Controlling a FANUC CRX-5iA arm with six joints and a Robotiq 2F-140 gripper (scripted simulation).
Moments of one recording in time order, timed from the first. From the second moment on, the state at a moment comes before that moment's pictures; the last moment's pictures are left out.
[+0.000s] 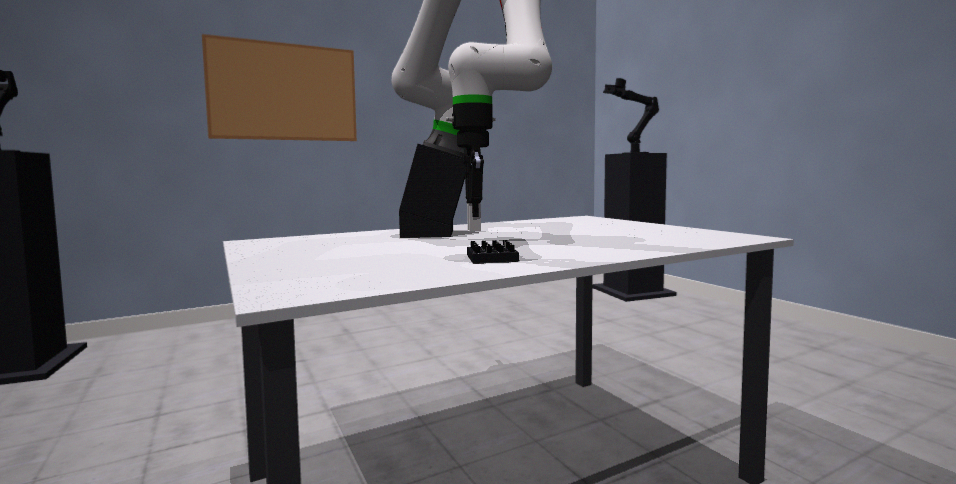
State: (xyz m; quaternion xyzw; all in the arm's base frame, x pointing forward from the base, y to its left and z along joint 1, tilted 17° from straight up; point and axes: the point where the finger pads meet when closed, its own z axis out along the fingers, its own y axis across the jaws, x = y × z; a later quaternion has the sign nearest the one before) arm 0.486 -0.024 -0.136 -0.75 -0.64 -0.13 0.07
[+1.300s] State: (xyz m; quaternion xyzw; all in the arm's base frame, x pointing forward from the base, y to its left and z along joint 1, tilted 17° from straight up) arm 0.486 -0.026 -0.128 -0.95 -0.28 -0.09 0.13
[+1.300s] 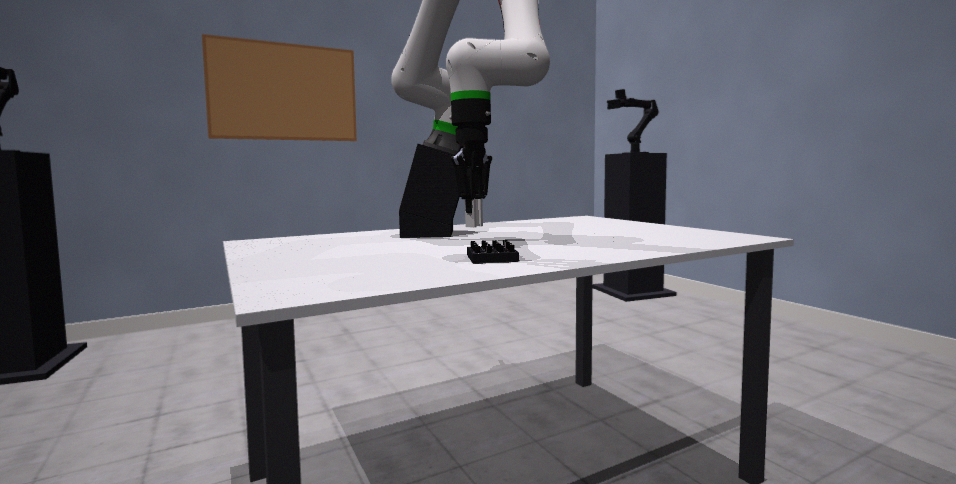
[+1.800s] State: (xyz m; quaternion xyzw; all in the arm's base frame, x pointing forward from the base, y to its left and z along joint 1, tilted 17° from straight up) arm 0.485 -0.028 -0.123 -0.99 -0.06 -0.06 0.14
